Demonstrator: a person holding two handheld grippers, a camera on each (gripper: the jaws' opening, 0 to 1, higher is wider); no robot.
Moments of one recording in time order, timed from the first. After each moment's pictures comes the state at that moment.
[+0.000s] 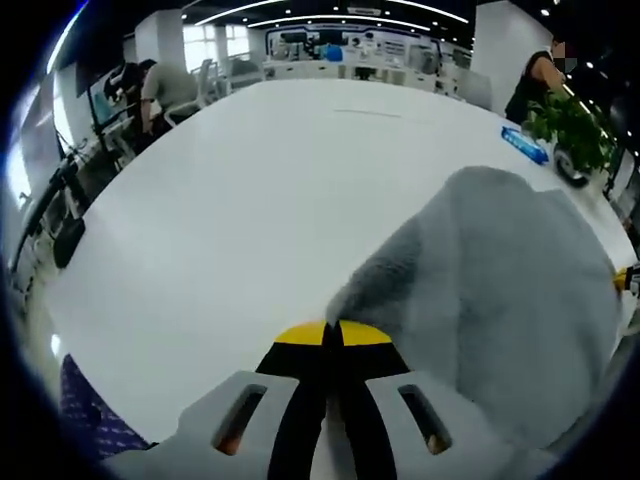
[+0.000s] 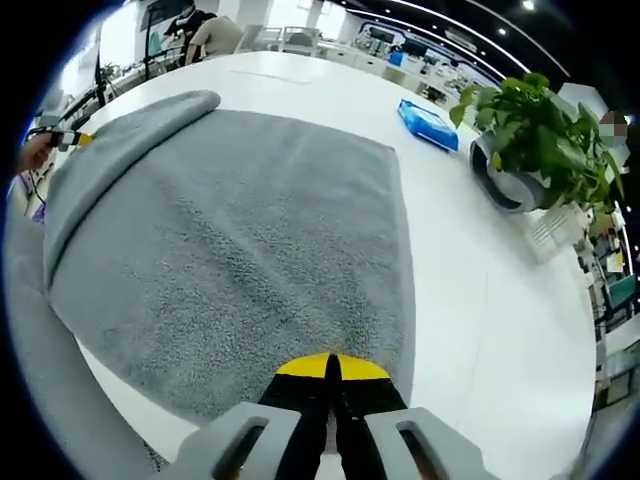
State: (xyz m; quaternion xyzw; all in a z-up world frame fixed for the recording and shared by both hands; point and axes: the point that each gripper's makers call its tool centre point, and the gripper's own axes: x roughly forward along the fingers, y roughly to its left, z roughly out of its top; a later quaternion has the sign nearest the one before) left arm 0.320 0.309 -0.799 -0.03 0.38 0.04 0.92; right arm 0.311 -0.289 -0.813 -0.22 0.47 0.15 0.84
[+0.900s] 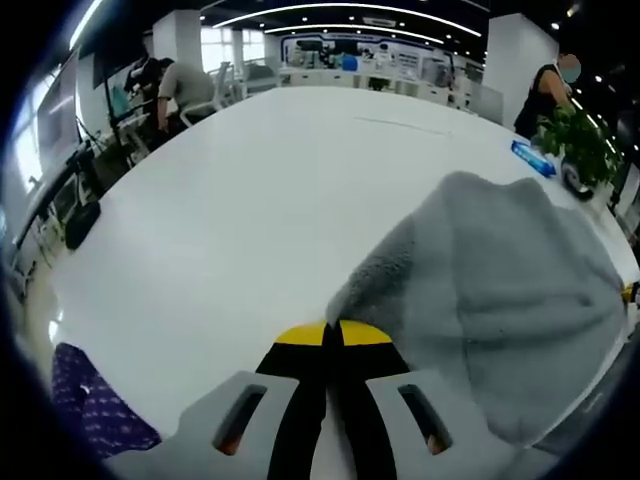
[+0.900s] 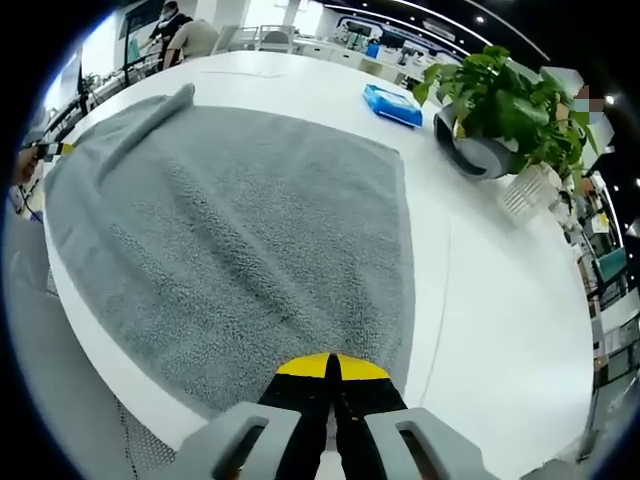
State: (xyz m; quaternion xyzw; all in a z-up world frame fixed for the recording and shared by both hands) left arm 0.301 0.321 -0.799 -0.05 0.36 0.07 0.93; right arm 0.284 -0.332 -0.811 -0.20 0.48 0.11 0.85
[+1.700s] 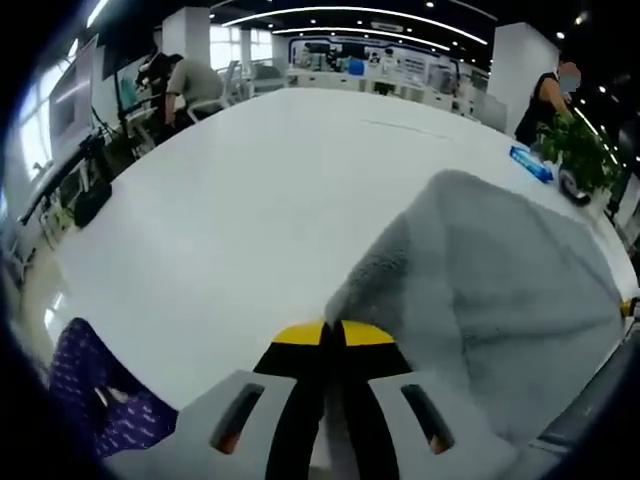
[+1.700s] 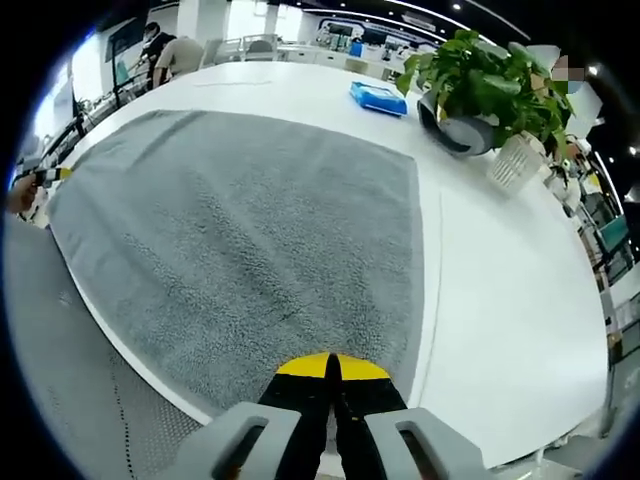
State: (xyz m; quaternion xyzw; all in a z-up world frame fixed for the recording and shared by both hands) left arm 0.276 0.321 -0.798 -0.10 0.35 0.08 0.93; right arm 0.253 -0.338 -0.812 -0.16 0.48 0.10 0.86
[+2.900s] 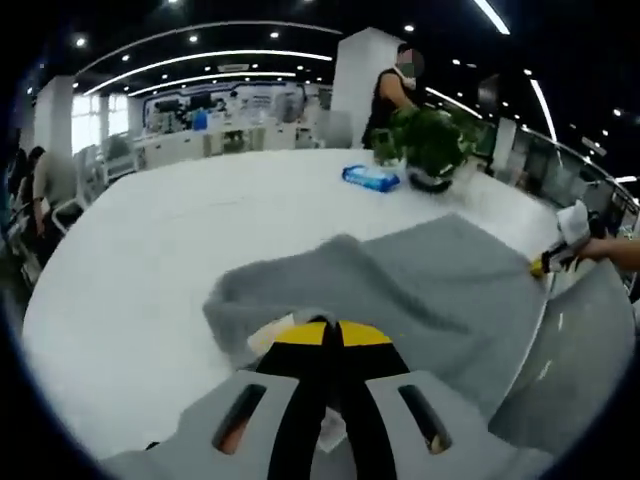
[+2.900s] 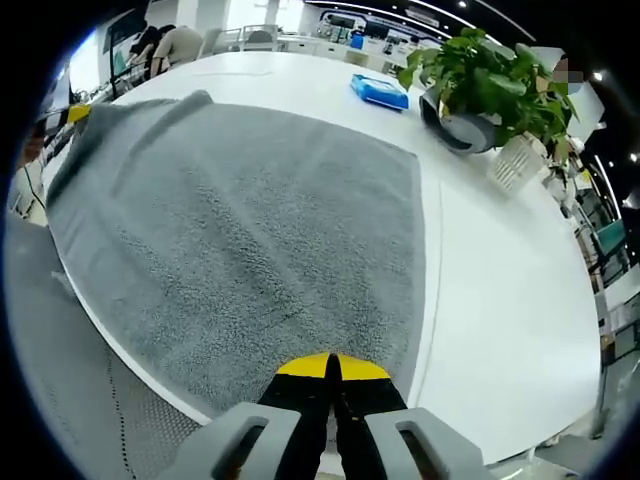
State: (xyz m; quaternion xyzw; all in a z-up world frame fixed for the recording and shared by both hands) left arm 0.347 0.095 -0.709 0.04 0.26 -0.29 0.92; right arm 0.255 -0.338 -0.813 -0.17 0.49 0.09 0.85
